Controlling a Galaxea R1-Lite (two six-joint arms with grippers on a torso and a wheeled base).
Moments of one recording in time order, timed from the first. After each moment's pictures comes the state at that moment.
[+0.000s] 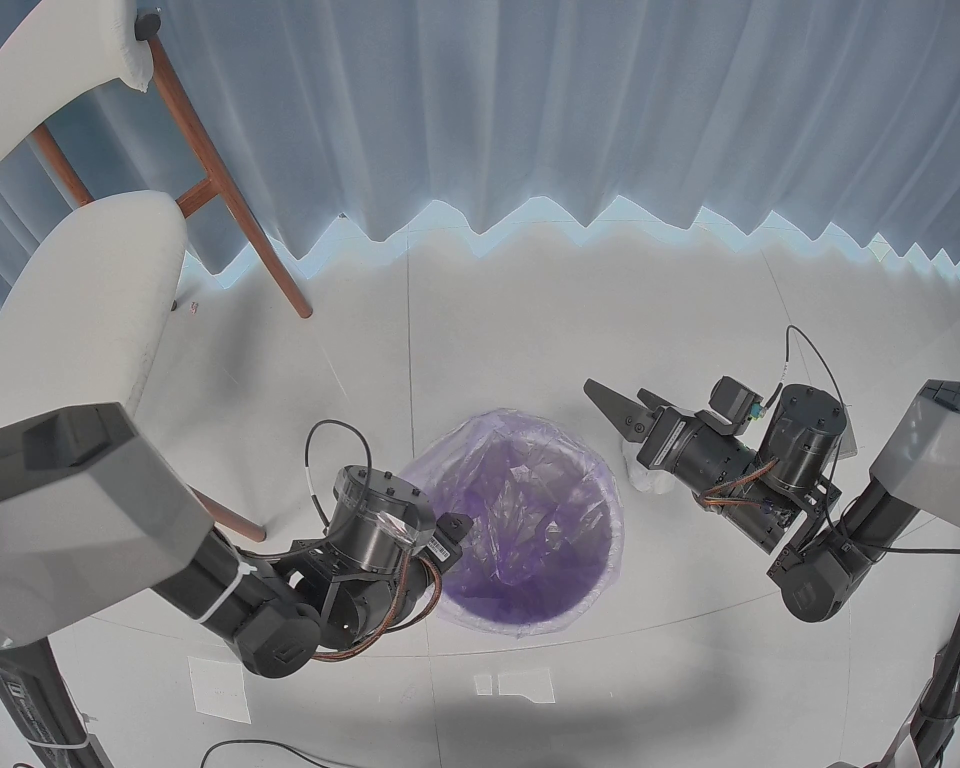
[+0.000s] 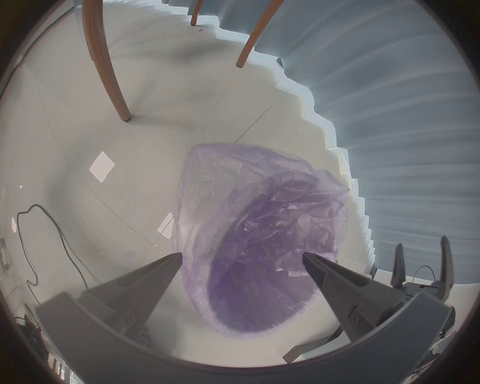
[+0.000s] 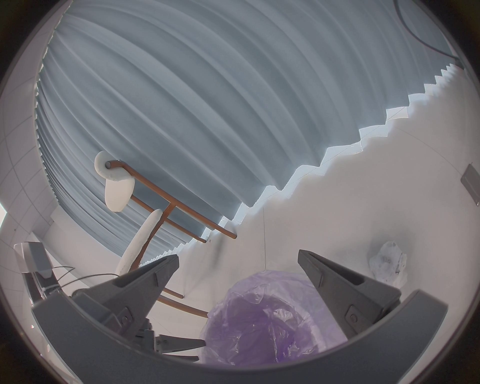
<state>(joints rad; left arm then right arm) -0.67 2.06 -0.78 -0.66 0.24 -1.20 0.48 2.04 -0.67 -1.45 0.13 0.49</state>
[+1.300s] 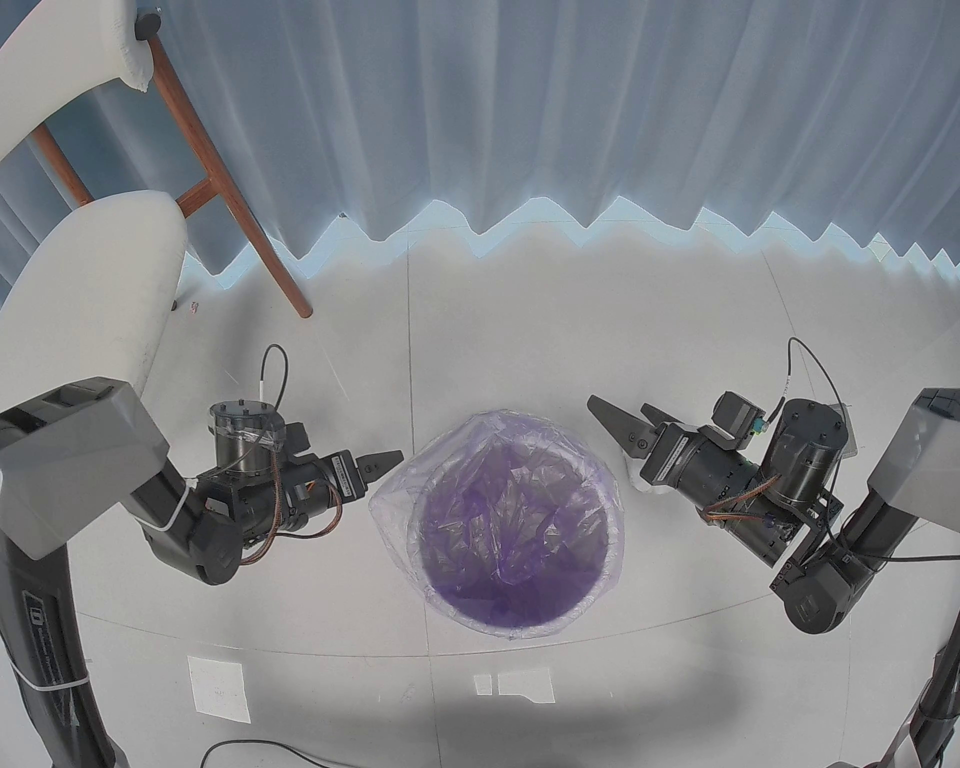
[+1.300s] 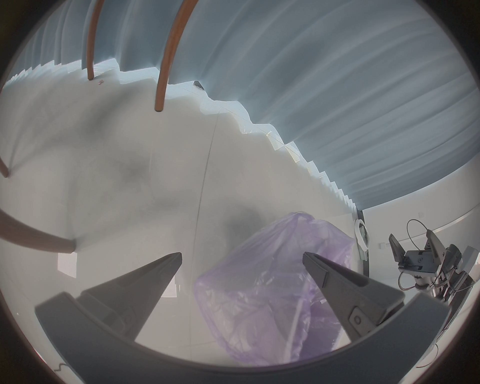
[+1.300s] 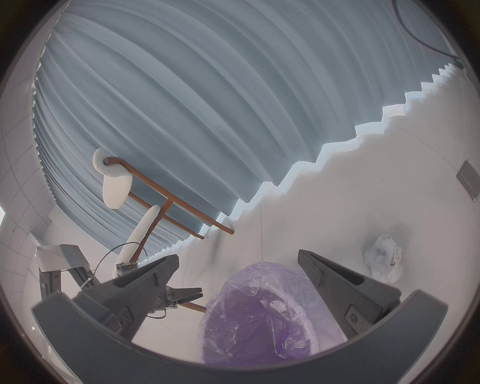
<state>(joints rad) -0.25 2.19 -0.86 -0.97 -0.29 -0.49 0.48 2.04 -0.61 -1.48 0.12 0.49</state>
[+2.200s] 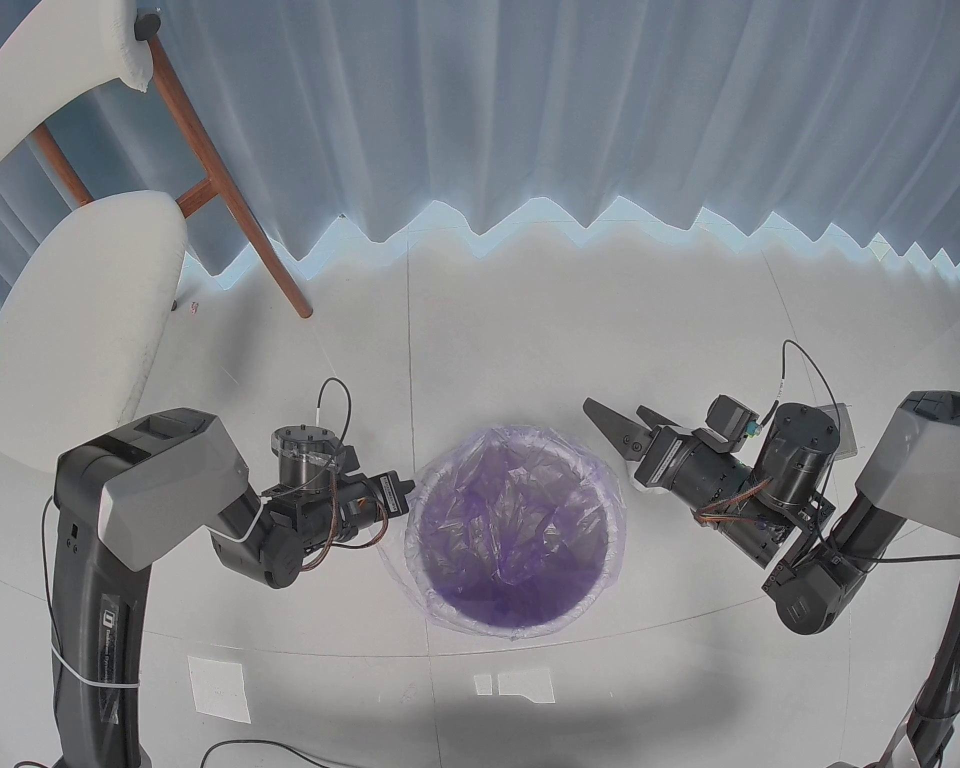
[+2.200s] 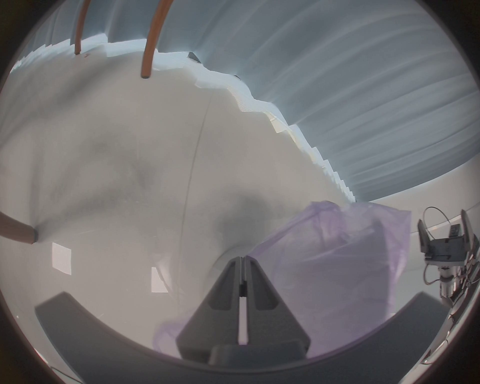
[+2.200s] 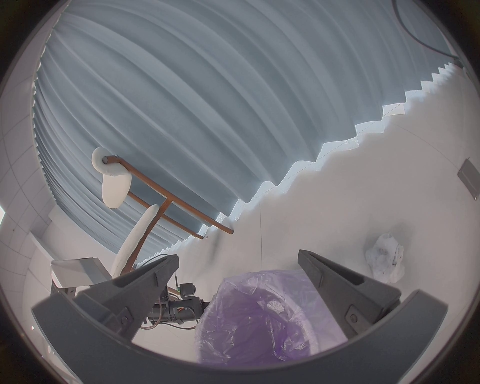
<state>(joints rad) -0.29 2.46 -1.11 -0.96 -0.29 -0.50 0.48 2.08 -0.63 -1.50 0.13 0.49</state>
